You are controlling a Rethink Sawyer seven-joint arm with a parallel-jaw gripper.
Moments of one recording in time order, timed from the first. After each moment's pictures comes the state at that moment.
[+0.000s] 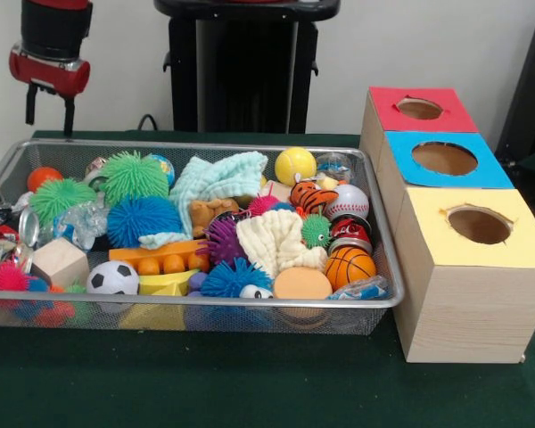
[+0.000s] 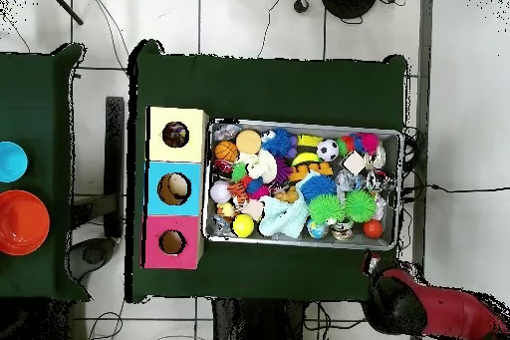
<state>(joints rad) -0.92 -0.69 0.07 1.90 -0.86 0.17 1.93</state>
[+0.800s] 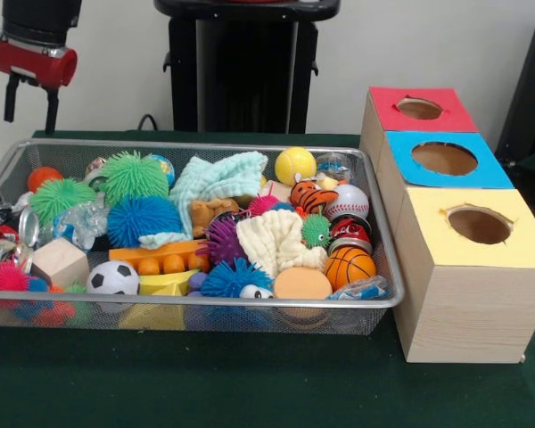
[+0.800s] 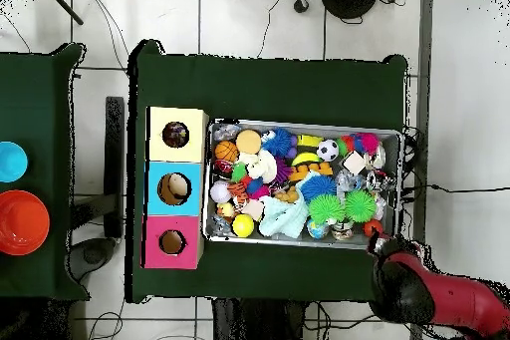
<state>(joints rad) -0.92 -0.77 0.15 1.90 -0.81 0.17 1.93</state>
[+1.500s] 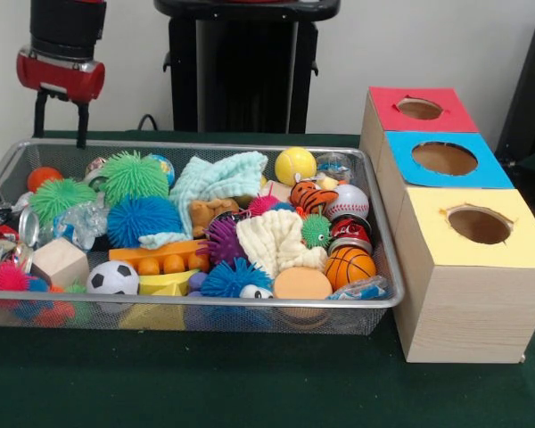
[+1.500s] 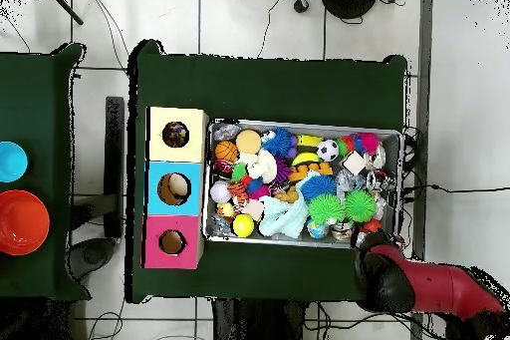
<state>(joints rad) -0.86 -0.73 0.16 1.90 -0.81 0.16 1.93</state>
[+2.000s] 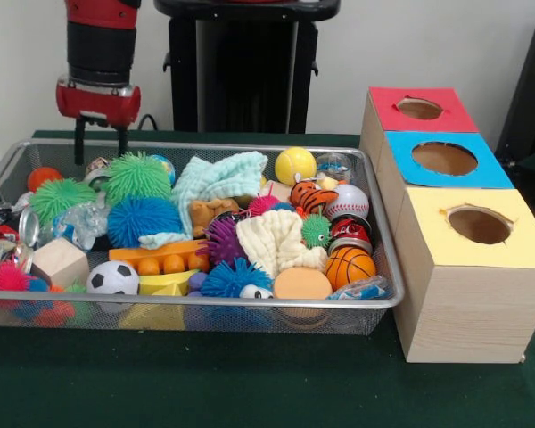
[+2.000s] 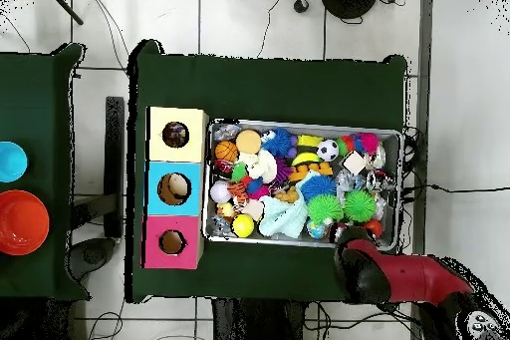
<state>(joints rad) -0.80 -0.63 0.14 1.90 -0.81 0.05 1.93</state>
